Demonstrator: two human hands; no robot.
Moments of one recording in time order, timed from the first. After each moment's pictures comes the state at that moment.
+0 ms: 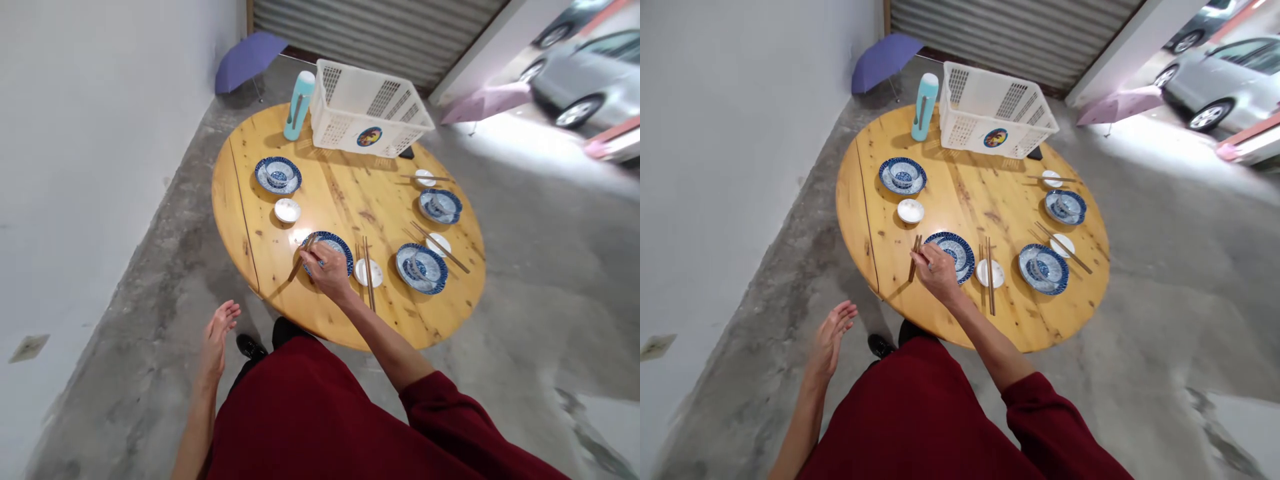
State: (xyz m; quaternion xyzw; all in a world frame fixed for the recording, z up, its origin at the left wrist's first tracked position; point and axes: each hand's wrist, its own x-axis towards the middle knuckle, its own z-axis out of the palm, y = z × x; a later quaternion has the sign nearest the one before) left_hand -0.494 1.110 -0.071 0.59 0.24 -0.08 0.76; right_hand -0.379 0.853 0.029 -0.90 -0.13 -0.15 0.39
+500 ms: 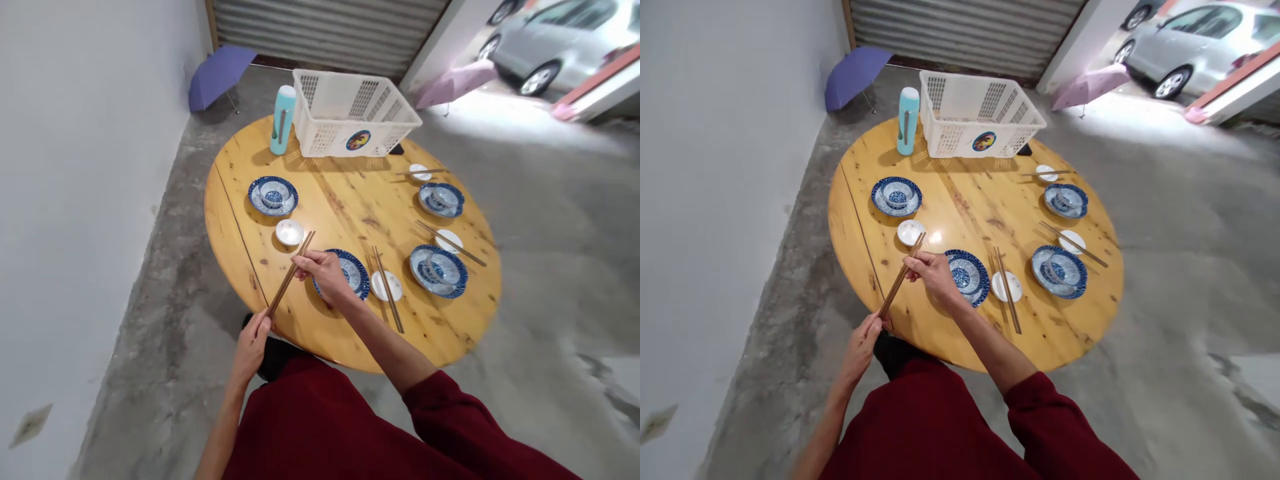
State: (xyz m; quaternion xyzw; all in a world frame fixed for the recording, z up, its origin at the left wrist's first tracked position) left_hand -0.387 1.100 -0.051 0.70 0.02 -0.17 0.69; right_hand -0.305 0.895 0.021 -0.71 0.08 0.01 0.70
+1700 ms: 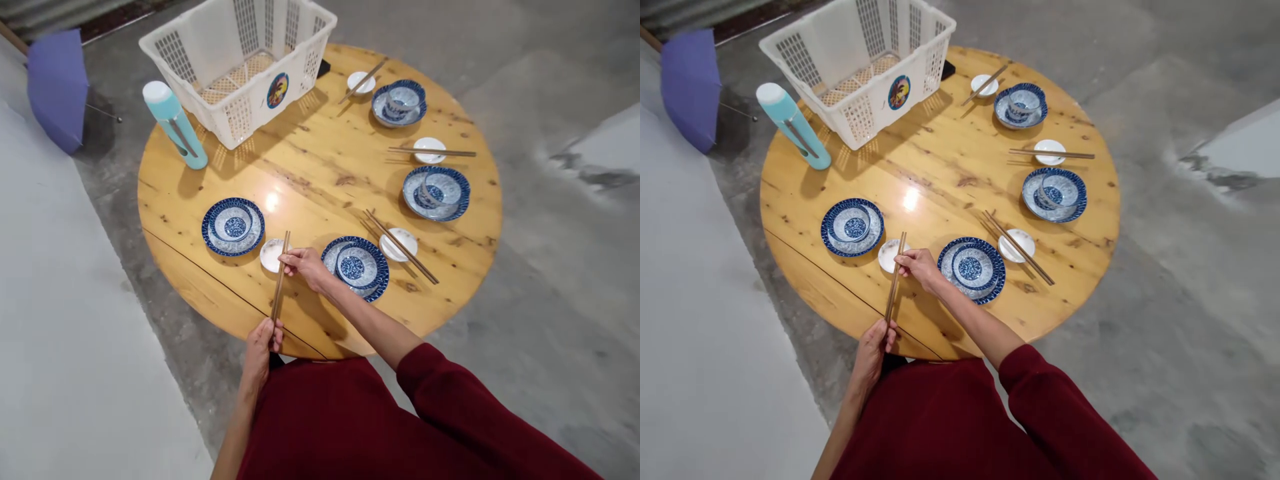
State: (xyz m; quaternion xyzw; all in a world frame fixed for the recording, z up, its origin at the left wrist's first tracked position) left_hand -0.195 1.111 -0.058 0.64 0.02 -0.45 0.62; right_hand -0.174 0.883 -0.066 -0.50 0.34 -0.07 0.79
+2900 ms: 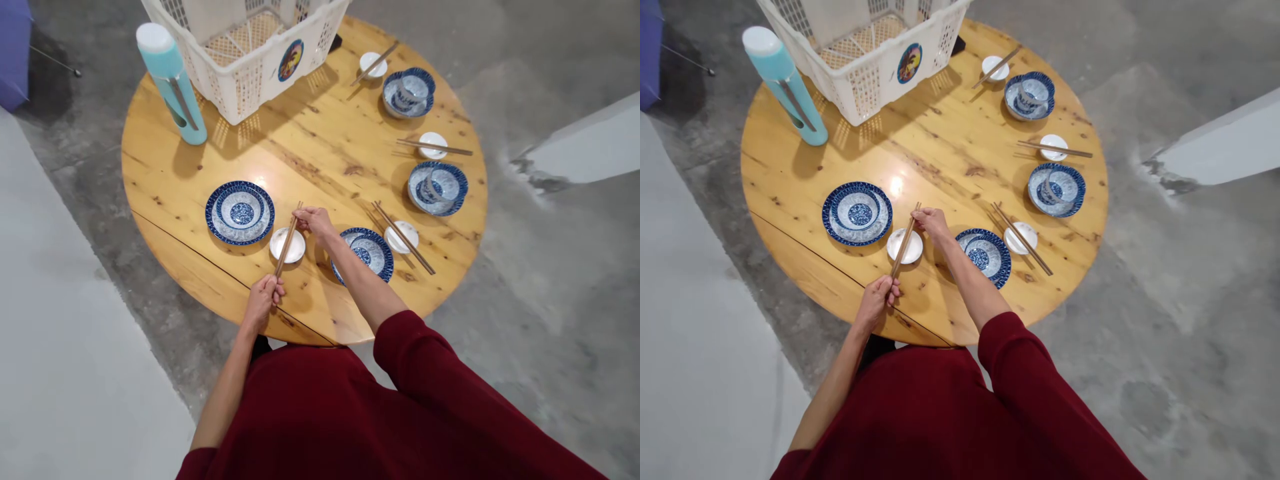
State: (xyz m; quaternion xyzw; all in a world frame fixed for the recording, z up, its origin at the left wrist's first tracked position) left_hand -0.111 1.074 -0.085 0.63 -0.05 -0.49 0.60; right_hand -0.115 0.826 -0.101 -0.57 0.42 -0.15 0.69
